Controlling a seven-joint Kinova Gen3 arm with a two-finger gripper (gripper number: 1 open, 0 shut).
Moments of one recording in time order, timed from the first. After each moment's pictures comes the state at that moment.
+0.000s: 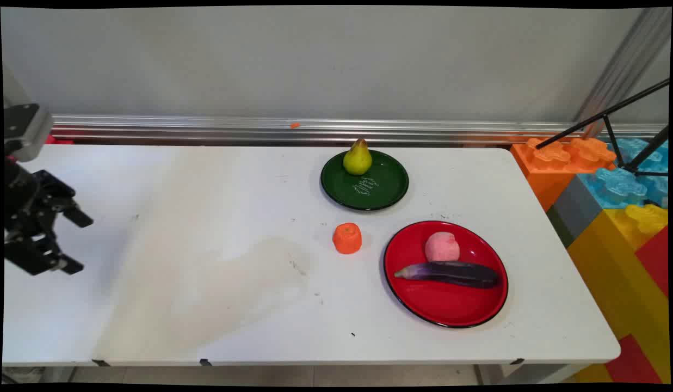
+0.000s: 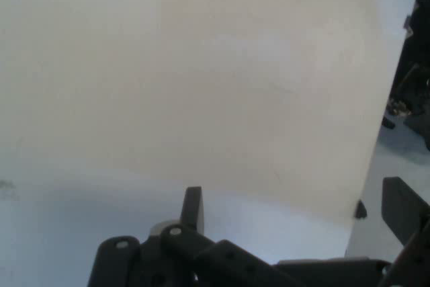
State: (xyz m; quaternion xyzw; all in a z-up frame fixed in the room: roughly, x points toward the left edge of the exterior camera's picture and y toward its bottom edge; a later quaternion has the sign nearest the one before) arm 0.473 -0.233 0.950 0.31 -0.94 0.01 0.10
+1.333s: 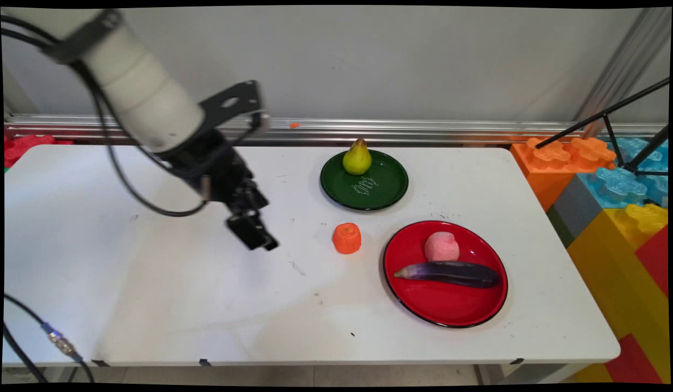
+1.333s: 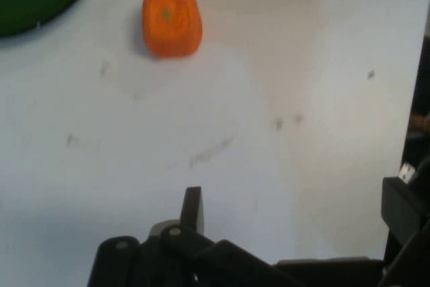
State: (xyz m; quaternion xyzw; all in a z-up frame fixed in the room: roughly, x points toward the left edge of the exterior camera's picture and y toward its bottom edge) arm 0.250 -0.343 0.945 0.29 -0.94 0.02 0.18
